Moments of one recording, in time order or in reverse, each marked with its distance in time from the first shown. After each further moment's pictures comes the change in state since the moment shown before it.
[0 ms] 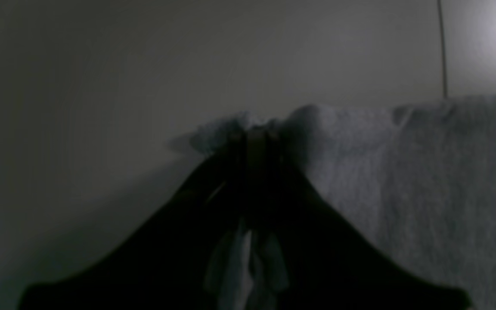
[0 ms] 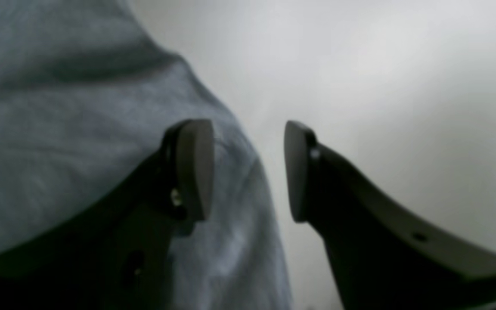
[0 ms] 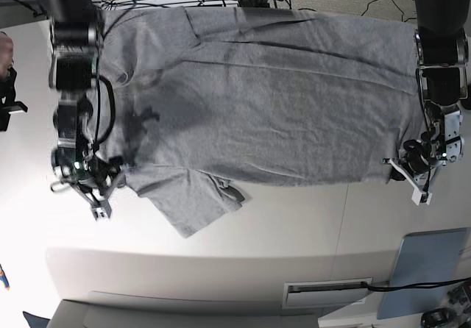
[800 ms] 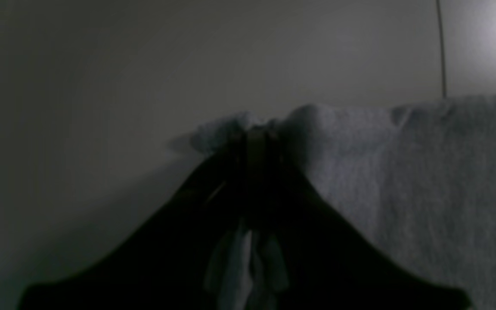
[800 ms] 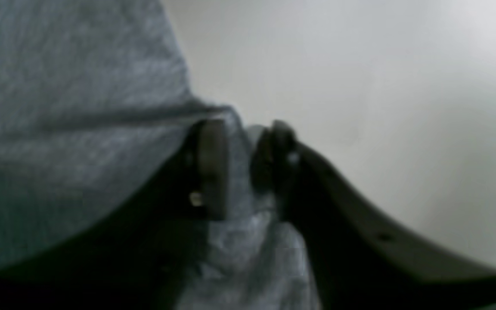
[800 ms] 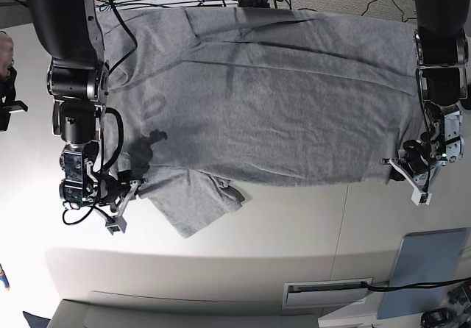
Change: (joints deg) left arm 0.0 0.0 0.0 0.0 0.0 0.0 0.1; right arm 15.5 -3.1 0.2 -28.0 -4.8 9.6 0.7
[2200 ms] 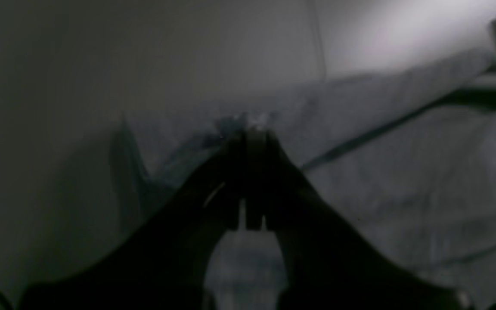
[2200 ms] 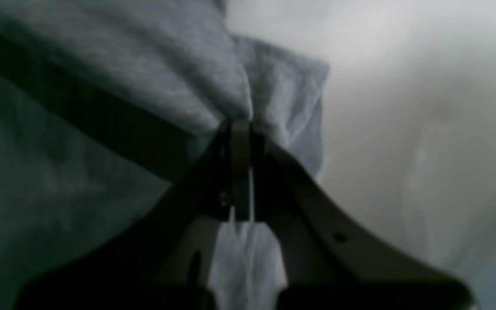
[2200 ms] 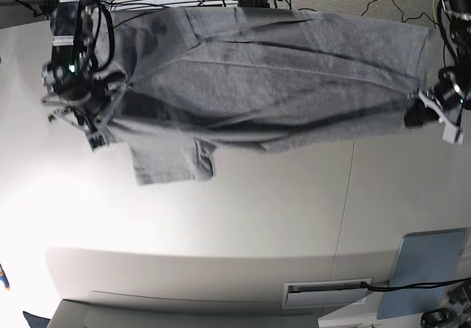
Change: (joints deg) left arm 39.1 -7.3 -20.5 38.9 -31.1 -10.8 15.5; right arm -53.0 3.4 8.6 79.7 5.6 -10.3 -16.3
